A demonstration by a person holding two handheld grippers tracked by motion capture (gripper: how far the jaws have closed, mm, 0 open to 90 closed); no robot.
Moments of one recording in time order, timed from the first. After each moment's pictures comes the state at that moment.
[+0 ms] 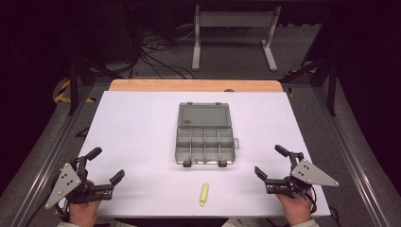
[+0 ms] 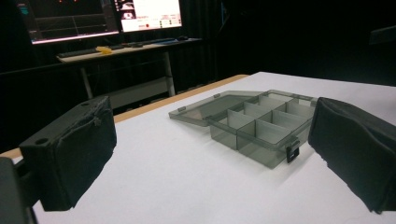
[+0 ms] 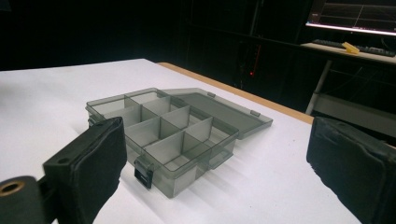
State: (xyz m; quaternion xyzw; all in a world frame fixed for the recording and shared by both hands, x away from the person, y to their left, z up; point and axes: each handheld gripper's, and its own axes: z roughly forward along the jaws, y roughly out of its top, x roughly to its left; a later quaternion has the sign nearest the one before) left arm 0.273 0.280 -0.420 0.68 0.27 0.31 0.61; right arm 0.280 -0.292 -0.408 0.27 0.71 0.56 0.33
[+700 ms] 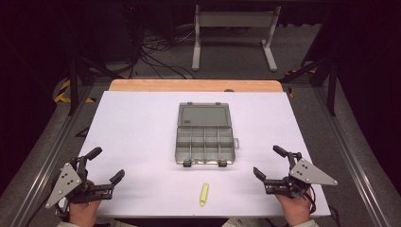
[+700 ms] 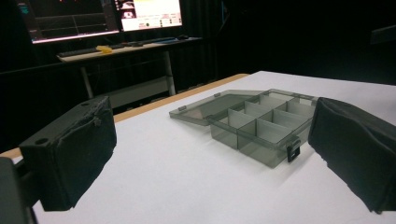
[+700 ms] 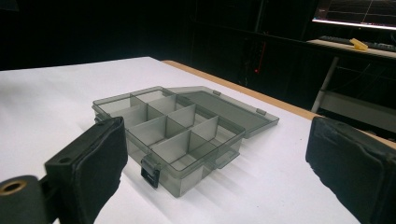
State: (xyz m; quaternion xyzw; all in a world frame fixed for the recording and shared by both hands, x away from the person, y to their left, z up) left arm 0.274 0.280 -0.419 0.68 0.26 0.31 0.61; right arm 0.280 -0.289 -0.406 0.28 0.71 0.56 0.32
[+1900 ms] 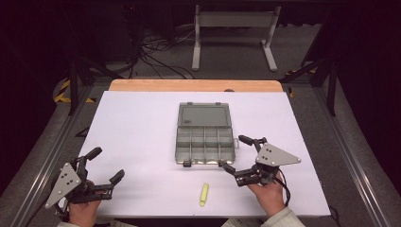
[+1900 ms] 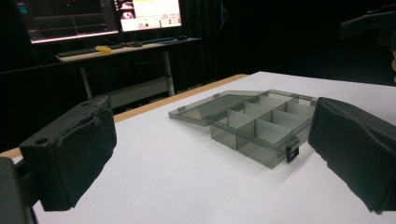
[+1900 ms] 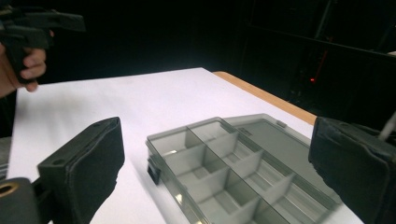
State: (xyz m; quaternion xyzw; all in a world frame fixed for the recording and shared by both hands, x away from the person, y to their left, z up) left arm 0.274 0.280 -0.420 0.68 0.26 0.31 0.61; right arm 0.313 -0.211 -0.381 0.21 0.75 0.58 0.24
